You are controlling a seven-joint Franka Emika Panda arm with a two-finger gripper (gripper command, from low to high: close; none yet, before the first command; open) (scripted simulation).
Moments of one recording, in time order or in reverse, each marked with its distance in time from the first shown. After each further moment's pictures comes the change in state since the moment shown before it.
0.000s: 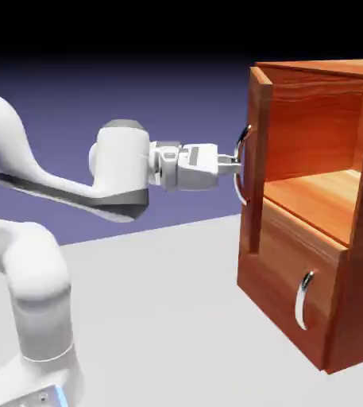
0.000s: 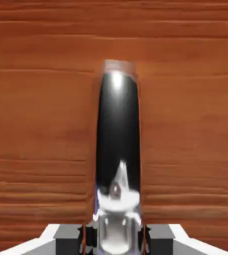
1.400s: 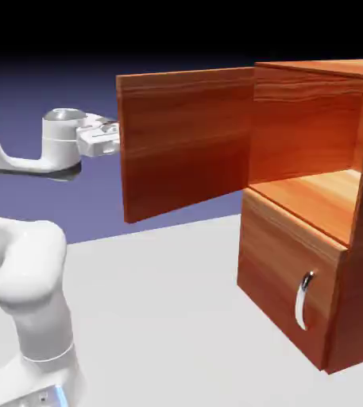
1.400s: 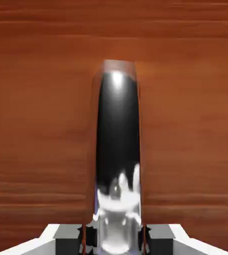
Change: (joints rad) arm -0.317 -0.031 1.255 0.456 1.494 -1.185 -0.401
